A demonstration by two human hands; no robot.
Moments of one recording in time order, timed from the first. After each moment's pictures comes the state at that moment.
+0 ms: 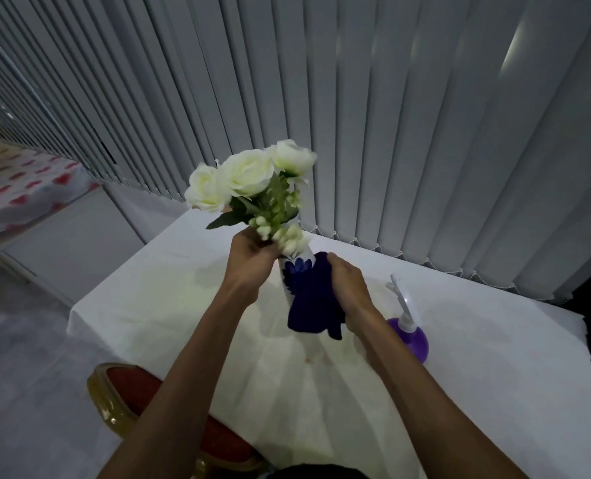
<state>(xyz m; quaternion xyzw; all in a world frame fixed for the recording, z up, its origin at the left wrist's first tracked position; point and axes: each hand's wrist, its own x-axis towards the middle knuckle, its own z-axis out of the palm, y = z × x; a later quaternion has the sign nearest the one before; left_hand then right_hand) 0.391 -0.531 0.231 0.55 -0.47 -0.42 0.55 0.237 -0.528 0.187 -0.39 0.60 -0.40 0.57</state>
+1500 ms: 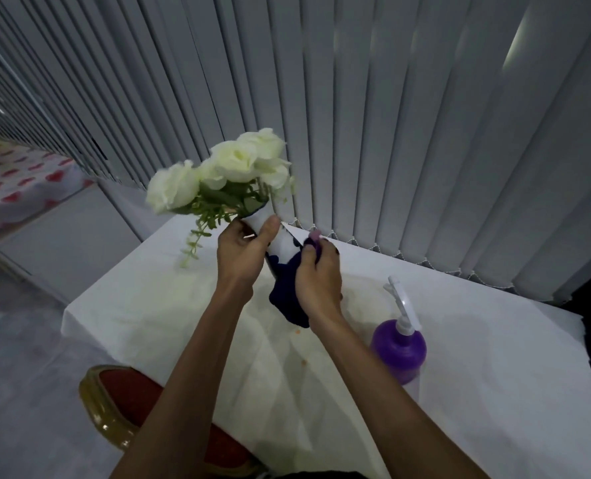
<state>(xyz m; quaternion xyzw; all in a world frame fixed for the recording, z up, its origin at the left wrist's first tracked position) 0.392 -0.544 0.230 0.57 -0.39 -0.39 0.60 0.281 -0.524 0.207 -0.43 0.61 -0.50 0.44</state>
